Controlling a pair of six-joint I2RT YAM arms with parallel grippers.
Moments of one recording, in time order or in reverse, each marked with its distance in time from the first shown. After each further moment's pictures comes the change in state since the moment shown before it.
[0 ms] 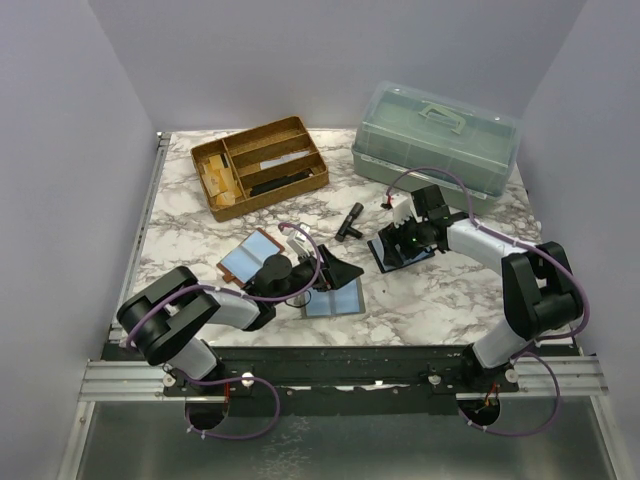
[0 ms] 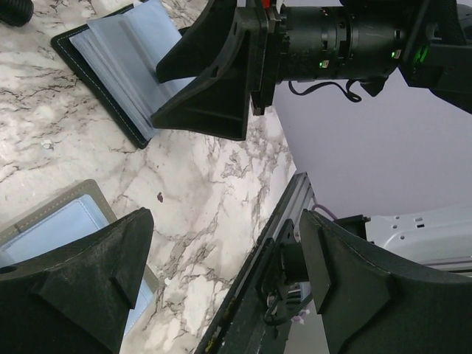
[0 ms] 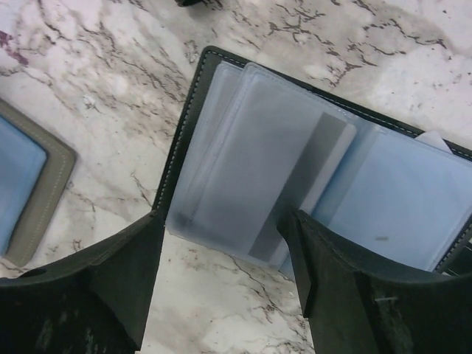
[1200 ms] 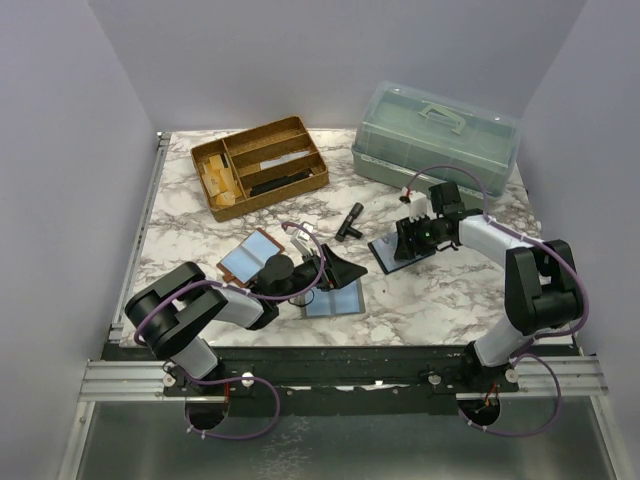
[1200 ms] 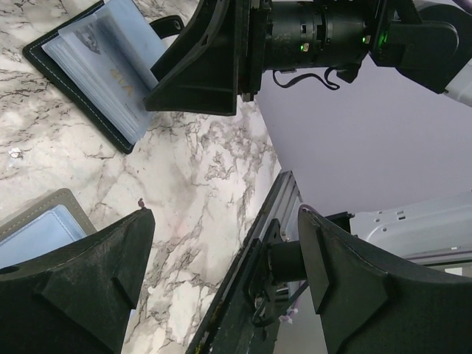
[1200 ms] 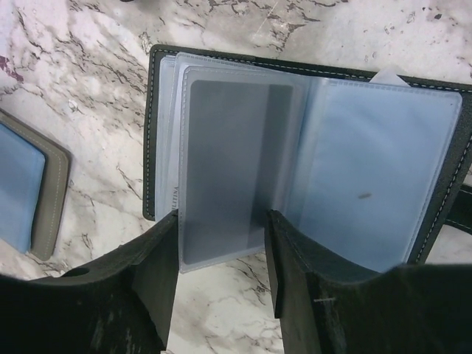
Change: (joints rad) left arm -0.010 0.057 0.017 0.082 0.023 -0.033; right arm -0.121 0.020 0.010 -0.036 -0.083 0.074
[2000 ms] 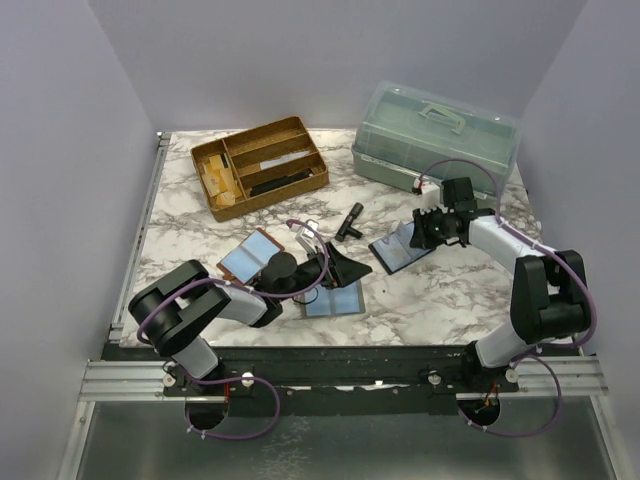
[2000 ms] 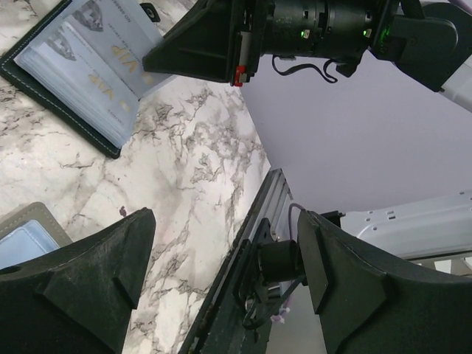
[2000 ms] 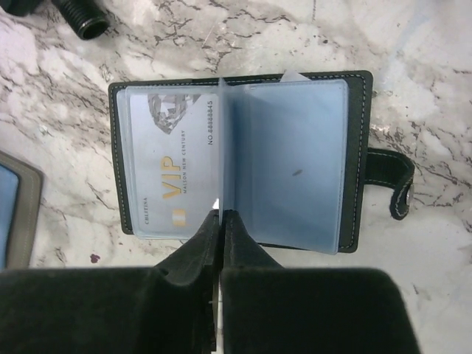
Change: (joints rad) left arm -0.006 0.021 0.034 0.011 0.021 -0.008; right arm -0.053 -0.063 0.000 0.027 0.062 -0.006
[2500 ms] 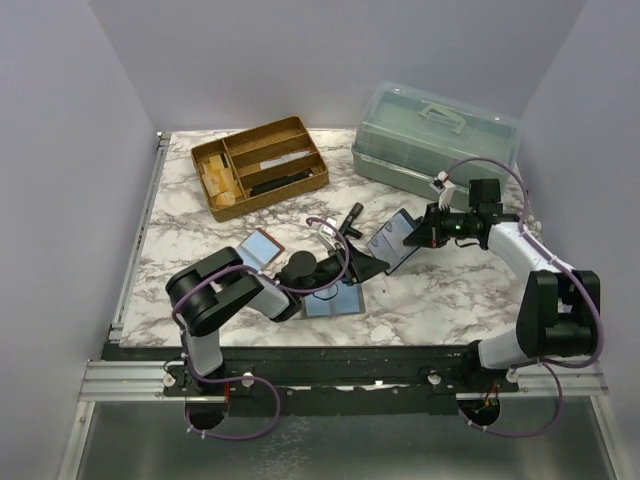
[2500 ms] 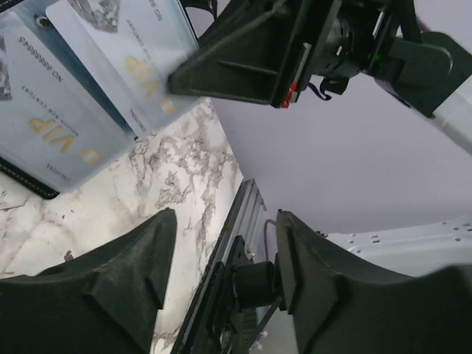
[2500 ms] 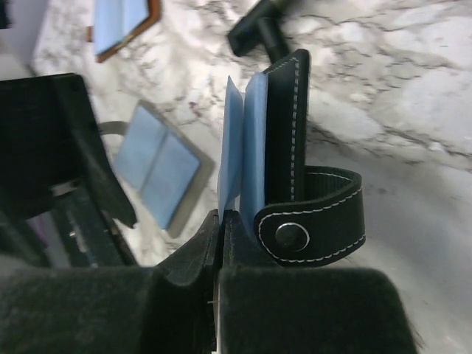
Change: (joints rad) left arm -0.066 0.179 0.140 0.112 -0.041 -0.073; right arm -0.138 -0.118 -0.040 -0.003 -0.507 0.082
